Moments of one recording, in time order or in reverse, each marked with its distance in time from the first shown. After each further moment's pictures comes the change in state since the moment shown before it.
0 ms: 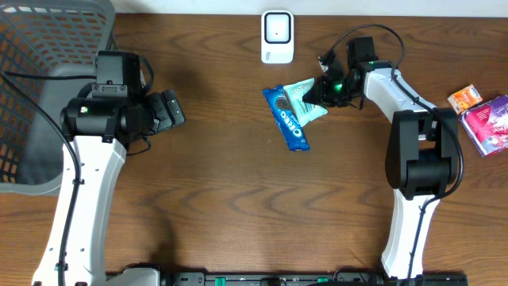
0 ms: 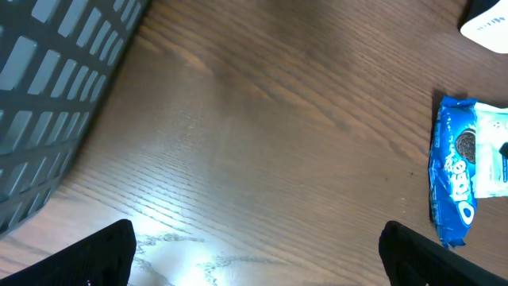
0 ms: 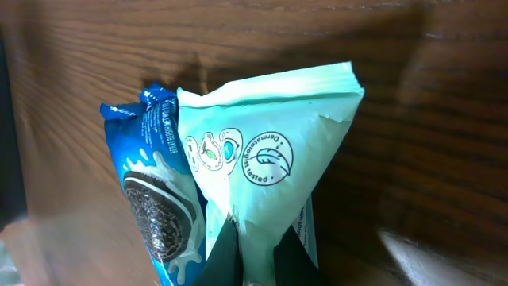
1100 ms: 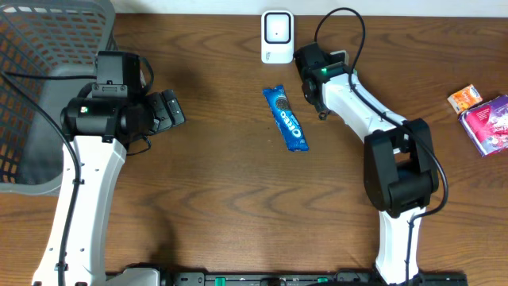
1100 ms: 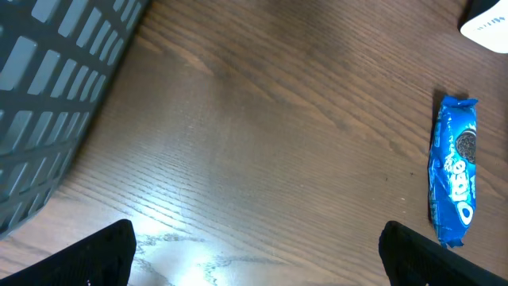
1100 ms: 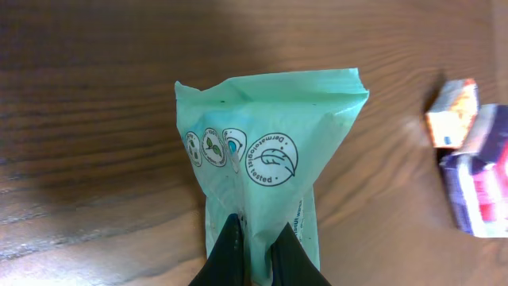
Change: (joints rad) left arm 0.000 0.000 0.000 0.000 0.000 0.000; right arm 0.257 -0.098 -0.008 -0.155 1.355 0.174
